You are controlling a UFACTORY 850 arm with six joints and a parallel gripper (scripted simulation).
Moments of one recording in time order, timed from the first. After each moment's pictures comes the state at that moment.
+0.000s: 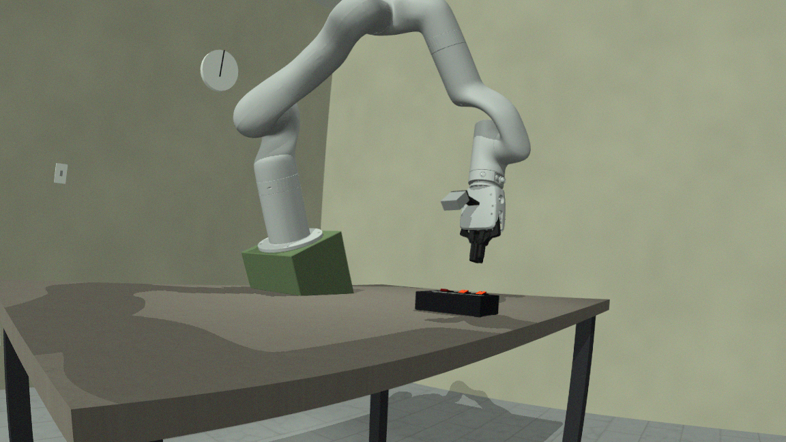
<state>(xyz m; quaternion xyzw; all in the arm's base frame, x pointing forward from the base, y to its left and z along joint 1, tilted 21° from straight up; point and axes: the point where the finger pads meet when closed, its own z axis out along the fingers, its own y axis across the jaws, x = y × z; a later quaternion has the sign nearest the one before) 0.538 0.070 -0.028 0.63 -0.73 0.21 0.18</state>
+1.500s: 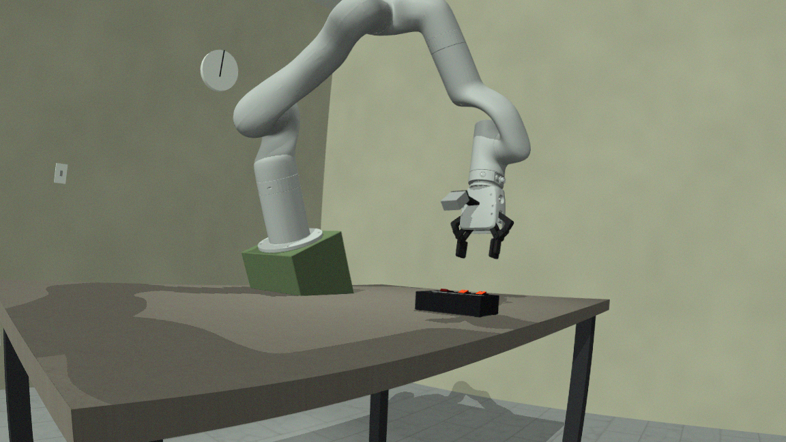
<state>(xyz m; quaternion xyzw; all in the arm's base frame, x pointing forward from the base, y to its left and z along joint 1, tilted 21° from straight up) 0.538 0.070 -0.028 0.63 -0.73 0.21 0.18</state>
